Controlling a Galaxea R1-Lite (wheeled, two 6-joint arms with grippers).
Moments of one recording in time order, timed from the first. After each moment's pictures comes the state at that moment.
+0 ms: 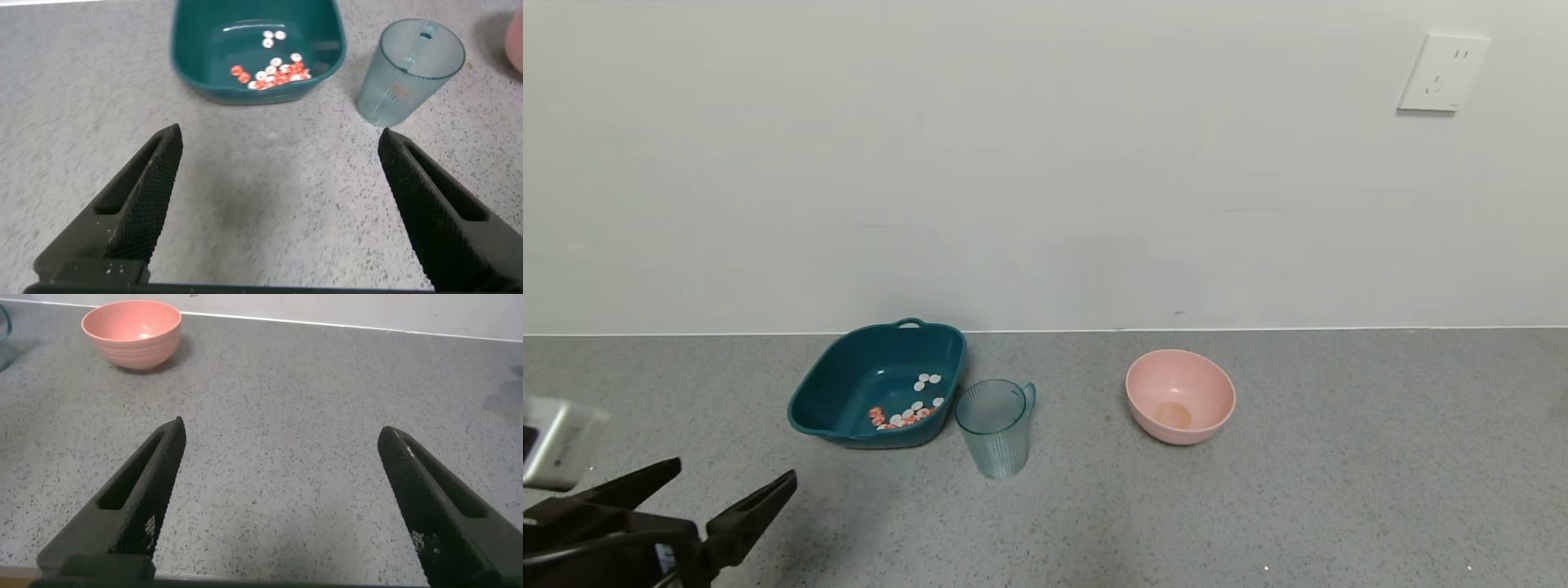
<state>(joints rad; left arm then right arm) -0.22 0.97 -0.27 -0.39 0.16 -0.04 -0.01 0.00 0.00 0.00 0.02 -0.03</state>
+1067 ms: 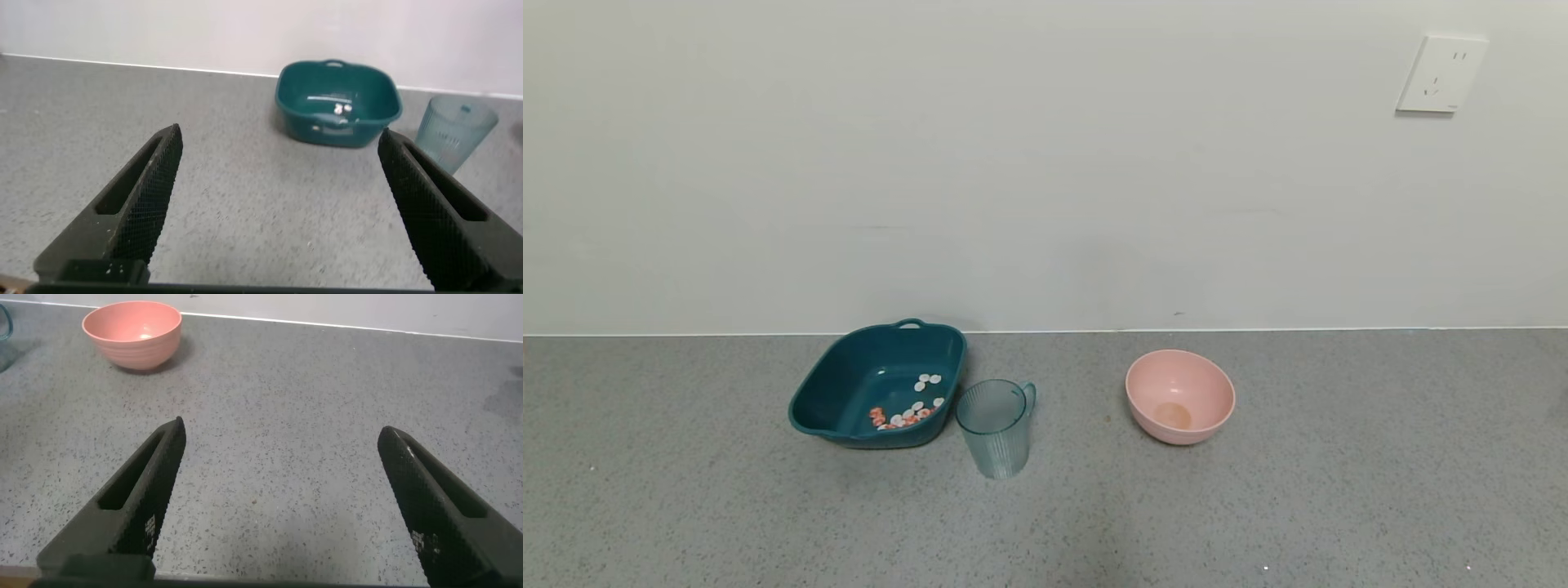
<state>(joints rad) 0.01 0.12 -0.11 -0.09 0.17 0.00 -0.01 0.00 0.00 0.00 0.02 -0.03</state>
